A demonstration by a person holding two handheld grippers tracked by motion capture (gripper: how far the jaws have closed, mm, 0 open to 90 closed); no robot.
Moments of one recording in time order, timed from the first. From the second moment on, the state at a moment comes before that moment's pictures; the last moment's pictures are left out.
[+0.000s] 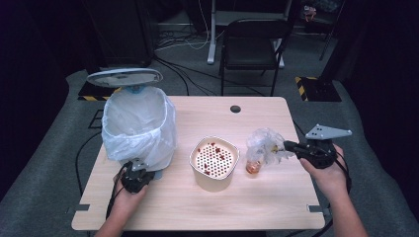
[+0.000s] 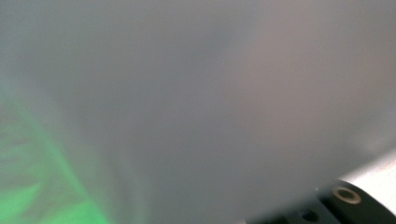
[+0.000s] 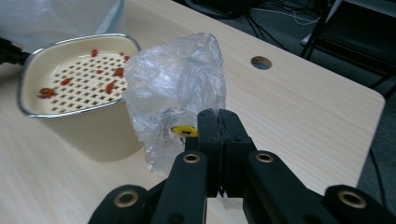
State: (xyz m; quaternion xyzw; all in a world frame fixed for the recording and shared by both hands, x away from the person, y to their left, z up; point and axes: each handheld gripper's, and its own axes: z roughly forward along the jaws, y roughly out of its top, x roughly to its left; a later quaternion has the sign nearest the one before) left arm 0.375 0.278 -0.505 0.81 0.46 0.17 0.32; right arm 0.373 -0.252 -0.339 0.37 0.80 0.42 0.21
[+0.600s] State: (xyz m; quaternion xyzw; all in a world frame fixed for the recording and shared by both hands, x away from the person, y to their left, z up) left arm 0.375 0.278 -0.505 0.81 0.46 0.17 0.32; right arm 0.340 -0.229 -0.395 0.35 0.83 0.42 0.14
